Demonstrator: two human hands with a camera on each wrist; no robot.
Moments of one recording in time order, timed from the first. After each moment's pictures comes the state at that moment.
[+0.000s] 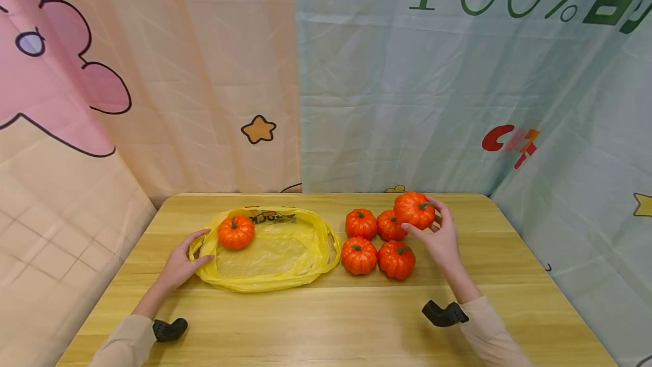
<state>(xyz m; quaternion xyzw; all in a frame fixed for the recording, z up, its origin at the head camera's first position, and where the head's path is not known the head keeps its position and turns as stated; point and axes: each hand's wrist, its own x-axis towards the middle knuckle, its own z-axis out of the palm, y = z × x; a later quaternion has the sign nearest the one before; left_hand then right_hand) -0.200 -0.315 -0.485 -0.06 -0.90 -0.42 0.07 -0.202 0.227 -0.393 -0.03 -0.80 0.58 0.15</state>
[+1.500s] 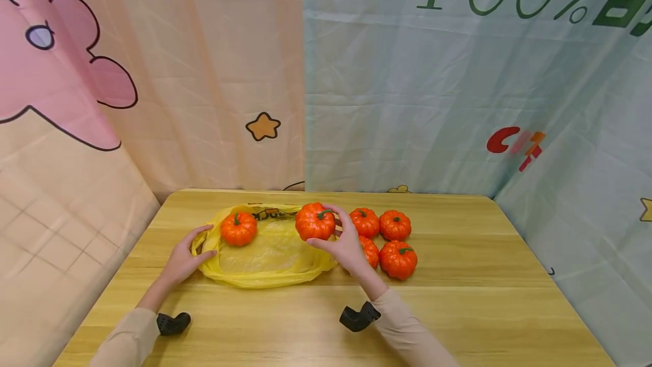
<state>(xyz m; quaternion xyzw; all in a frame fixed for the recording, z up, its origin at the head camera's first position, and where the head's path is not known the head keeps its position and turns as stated) -0.199 -0.313 -0.486 -0.06 -0.90 -0.42 0.09 -0.205 0.064 -0.414 0.13 -0.76 0.64 0.03</state>
